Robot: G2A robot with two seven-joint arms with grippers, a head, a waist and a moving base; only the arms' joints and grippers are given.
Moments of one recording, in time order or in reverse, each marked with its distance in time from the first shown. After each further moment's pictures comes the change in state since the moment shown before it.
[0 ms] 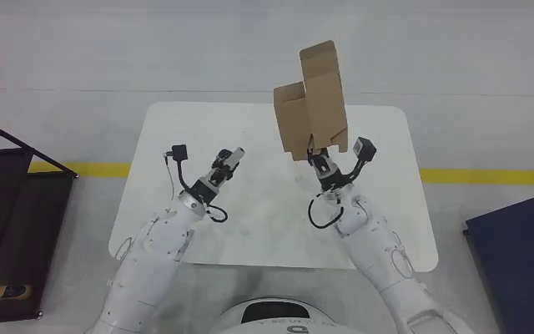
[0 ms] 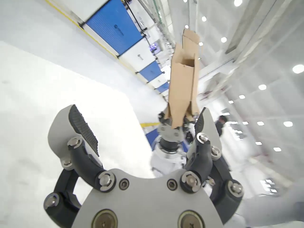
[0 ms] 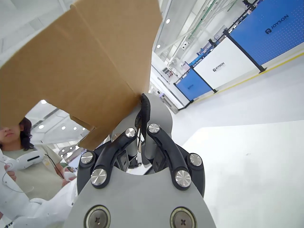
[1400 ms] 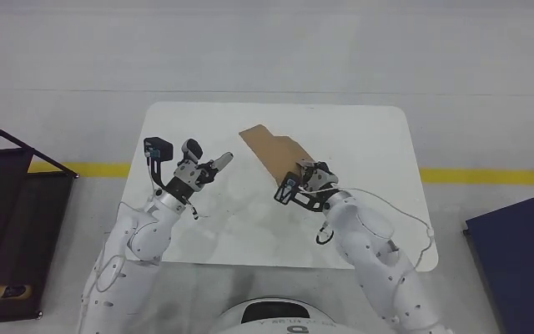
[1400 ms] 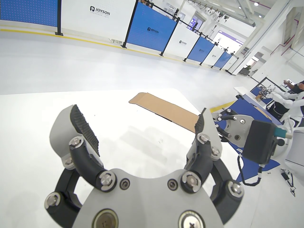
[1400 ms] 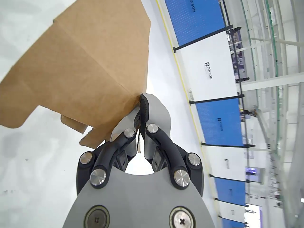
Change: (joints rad) left arm 0.115 0.037 -0.180 -0.188 0.730 0.095 0.145; right arm -0.317 0.095 0.059 -0.782 -1.656 0.566 0.651
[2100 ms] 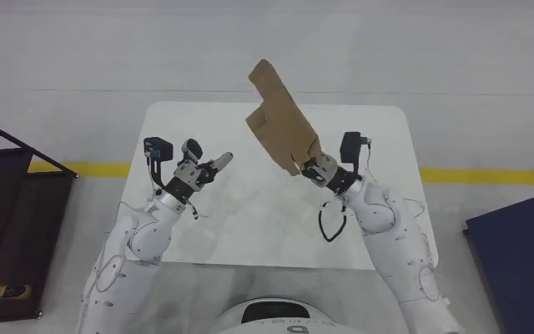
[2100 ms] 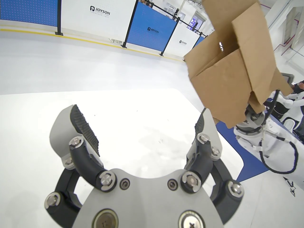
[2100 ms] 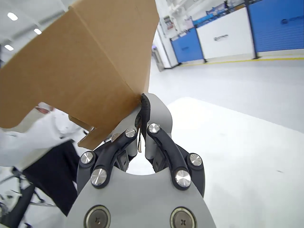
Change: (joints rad) left arm 0.000 0.000 0.000 0.000 0.000 0.000 0.000; right arm 0.140 -0.027 0.145 0.272 1.142 -0.366 -0.152
